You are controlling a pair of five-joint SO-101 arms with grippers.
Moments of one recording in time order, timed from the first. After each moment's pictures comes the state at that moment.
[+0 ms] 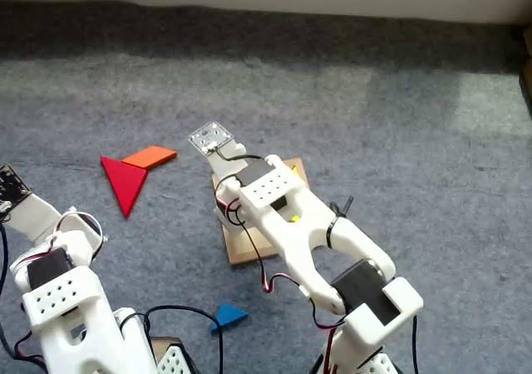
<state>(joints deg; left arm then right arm) -38.4 -57.4 72.7 48.8 19.8 -41.8 8.0 20.5 56.7 7.3</state>
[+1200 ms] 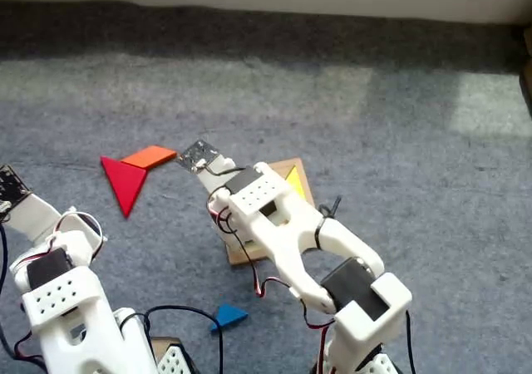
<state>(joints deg) -38.4 -57.4 72.7 48.8 19.8 -44.5 12.8 20.6 59.3 11.8</state>
